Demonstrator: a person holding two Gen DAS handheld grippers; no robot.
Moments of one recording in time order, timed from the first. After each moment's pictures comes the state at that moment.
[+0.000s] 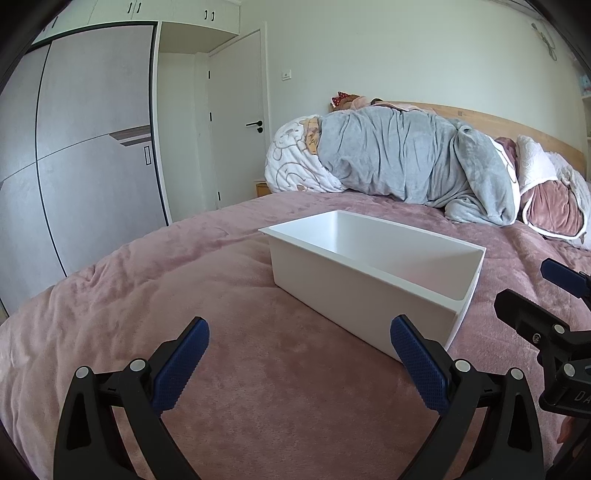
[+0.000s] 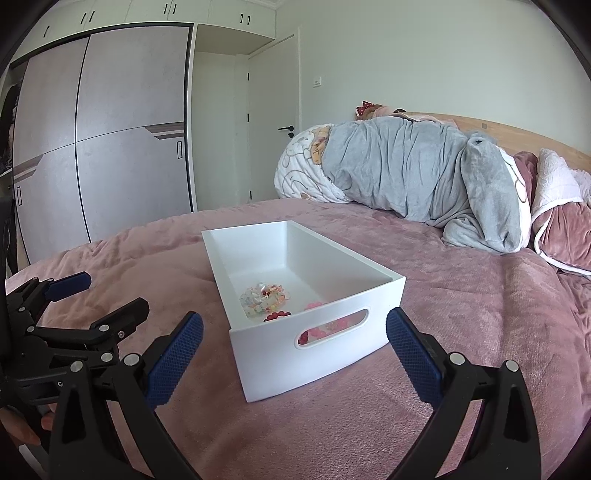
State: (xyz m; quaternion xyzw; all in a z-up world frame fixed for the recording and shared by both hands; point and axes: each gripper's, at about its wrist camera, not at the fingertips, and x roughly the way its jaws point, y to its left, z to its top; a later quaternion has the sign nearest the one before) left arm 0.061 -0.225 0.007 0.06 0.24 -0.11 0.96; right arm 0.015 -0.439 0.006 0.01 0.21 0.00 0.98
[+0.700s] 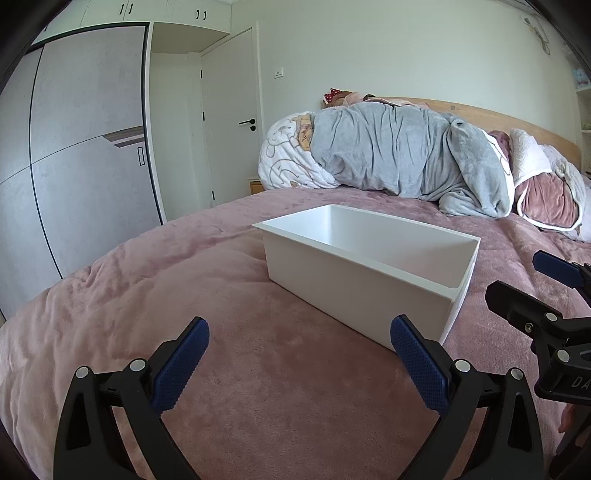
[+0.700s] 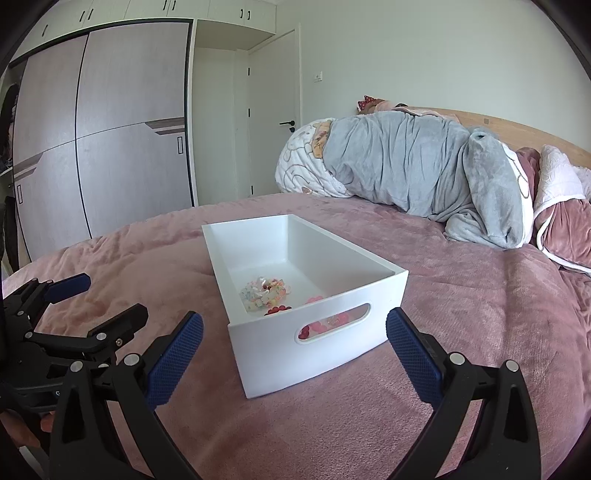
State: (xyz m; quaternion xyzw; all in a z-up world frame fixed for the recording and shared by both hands) left arm 0.058 -0.223 -0.001 0.07 0.24 -0.13 0.96; right arm 0.018 -0.441 0.001 0.02 0.22 0.01 0.98
